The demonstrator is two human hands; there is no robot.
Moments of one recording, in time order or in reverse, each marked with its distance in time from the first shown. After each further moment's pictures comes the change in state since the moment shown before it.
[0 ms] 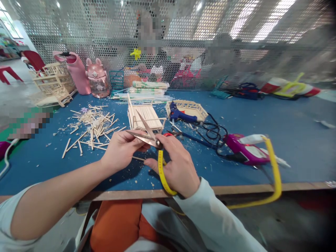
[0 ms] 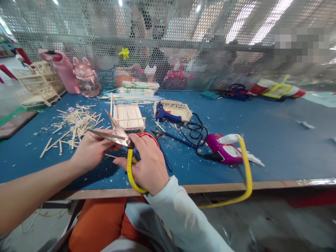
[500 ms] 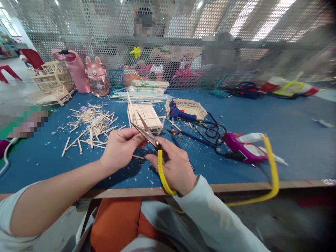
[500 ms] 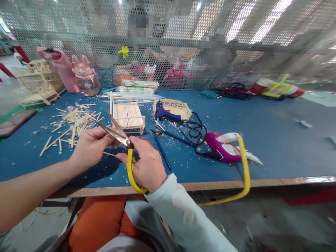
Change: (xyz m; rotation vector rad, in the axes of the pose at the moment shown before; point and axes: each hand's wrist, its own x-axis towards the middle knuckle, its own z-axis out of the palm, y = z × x) left_hand -0.003 0.002 0.002 0.265 0.058 0.173; right_hand -0.005 0.002 0.007 0.128 -0.017 0.063
